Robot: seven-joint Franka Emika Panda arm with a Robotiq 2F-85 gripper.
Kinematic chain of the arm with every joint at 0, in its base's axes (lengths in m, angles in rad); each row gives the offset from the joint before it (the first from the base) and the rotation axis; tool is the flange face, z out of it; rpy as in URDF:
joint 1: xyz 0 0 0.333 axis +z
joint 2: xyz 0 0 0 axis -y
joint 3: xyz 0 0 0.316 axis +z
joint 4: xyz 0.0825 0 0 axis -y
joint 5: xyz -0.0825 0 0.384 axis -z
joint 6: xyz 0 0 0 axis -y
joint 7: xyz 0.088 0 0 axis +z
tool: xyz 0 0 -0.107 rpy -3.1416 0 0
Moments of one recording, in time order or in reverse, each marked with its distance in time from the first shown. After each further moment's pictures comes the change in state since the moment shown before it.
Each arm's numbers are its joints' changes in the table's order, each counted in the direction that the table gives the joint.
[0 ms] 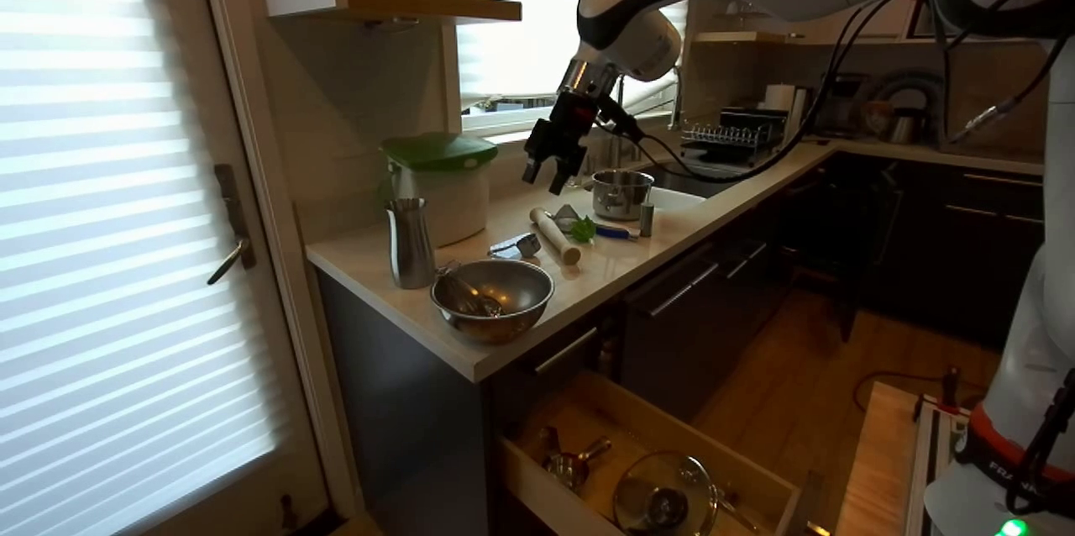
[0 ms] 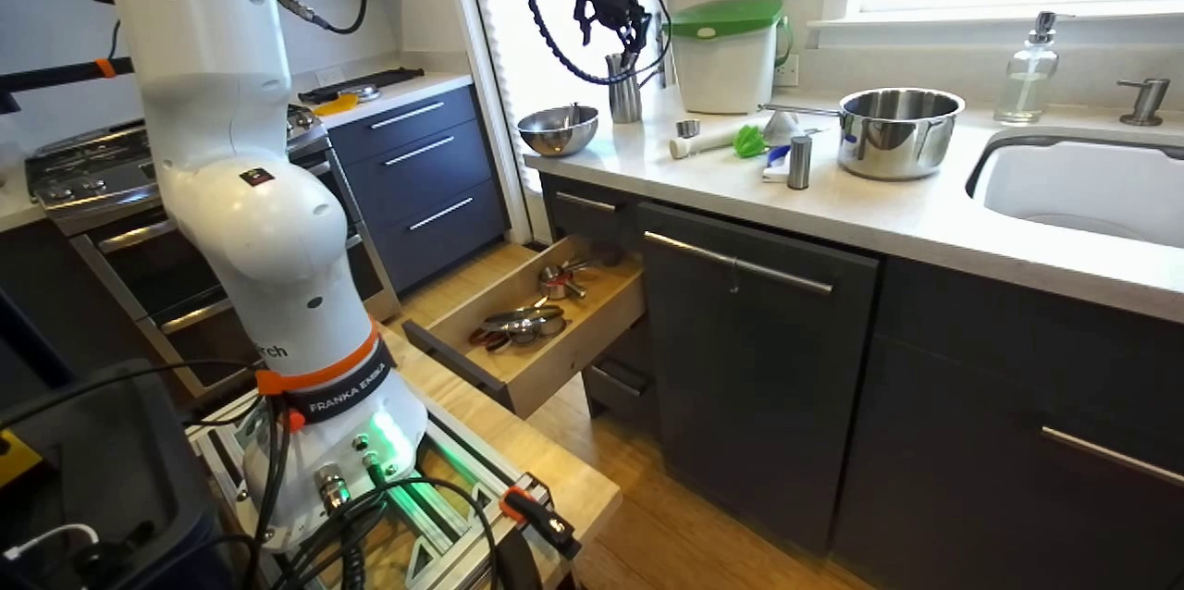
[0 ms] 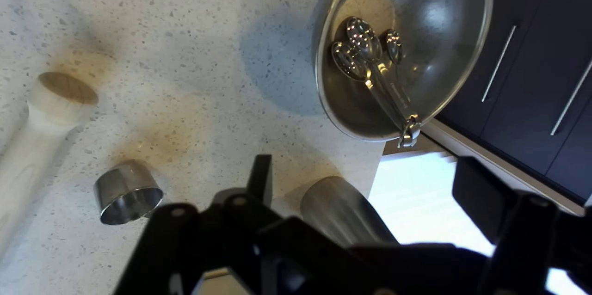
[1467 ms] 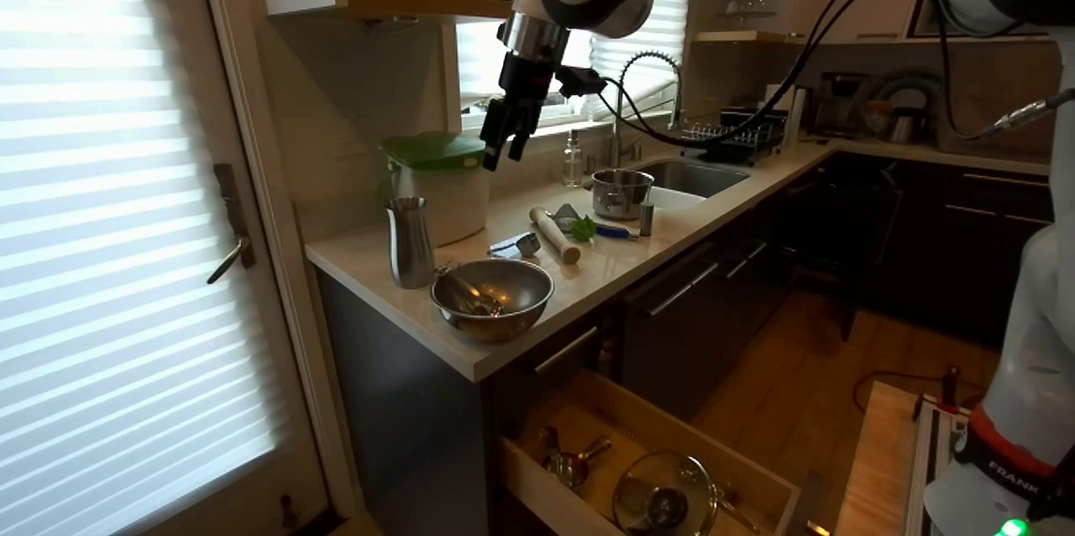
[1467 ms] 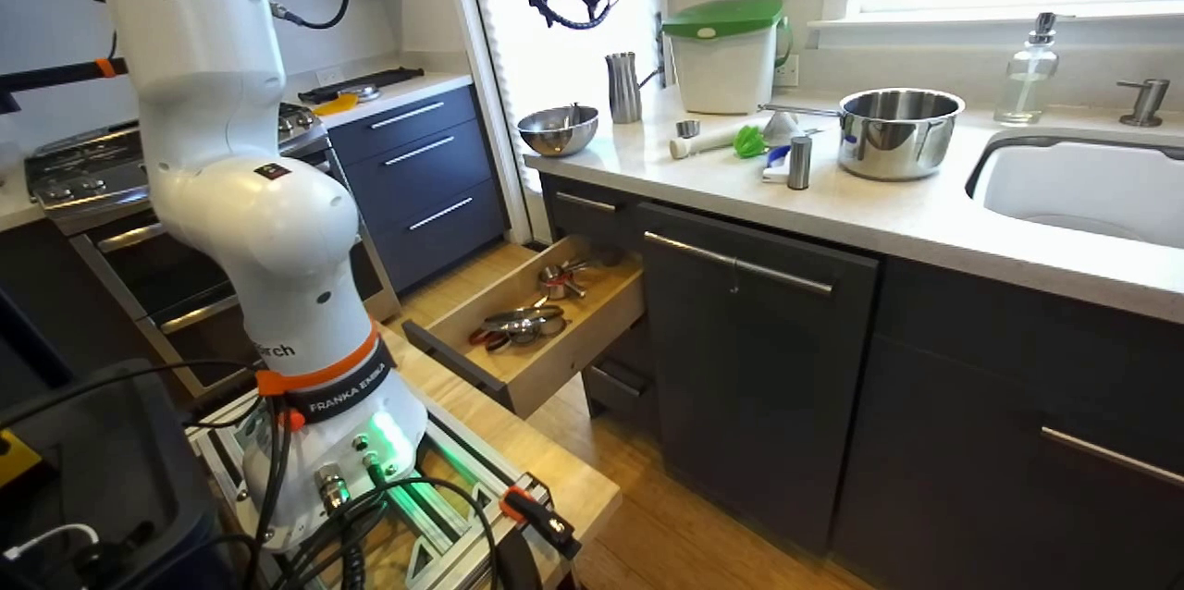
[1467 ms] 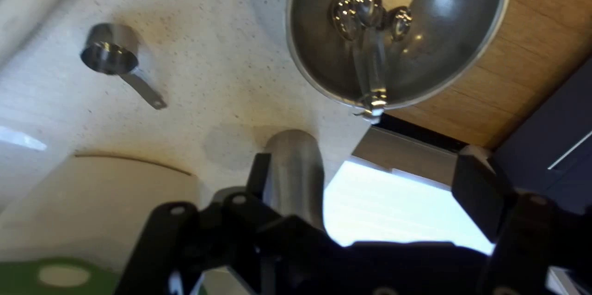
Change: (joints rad) arm 0.133 0.022 0.132 0.107 0.473 0.068 -0.163
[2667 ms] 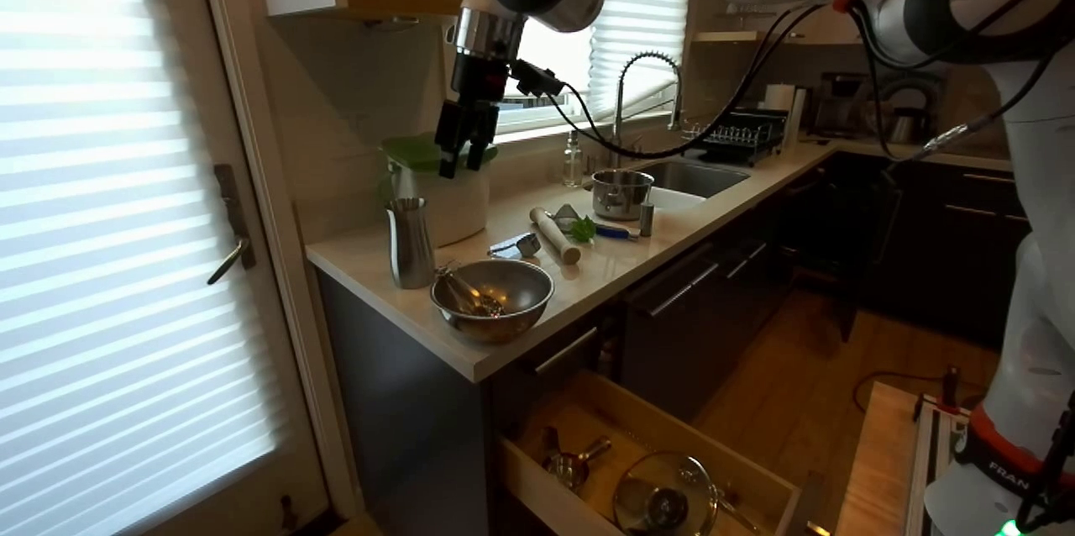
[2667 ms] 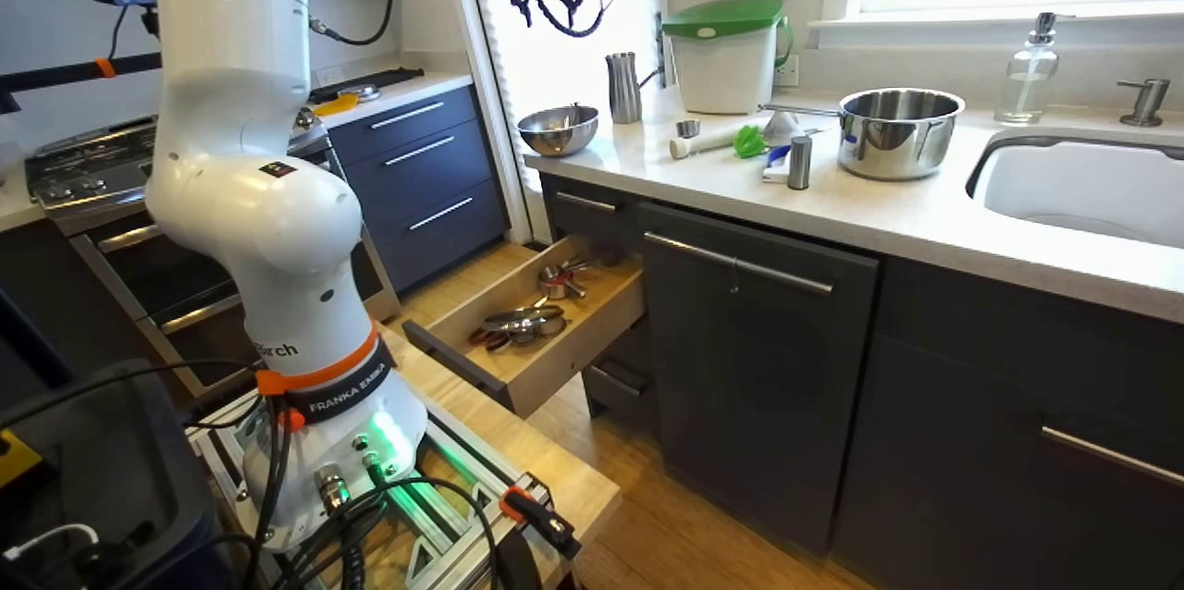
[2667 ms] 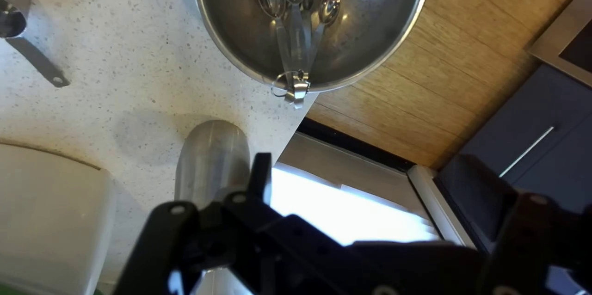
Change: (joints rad) arm 0.046 -0.187 0.046 0.278 -0.025 -0.170 0.008
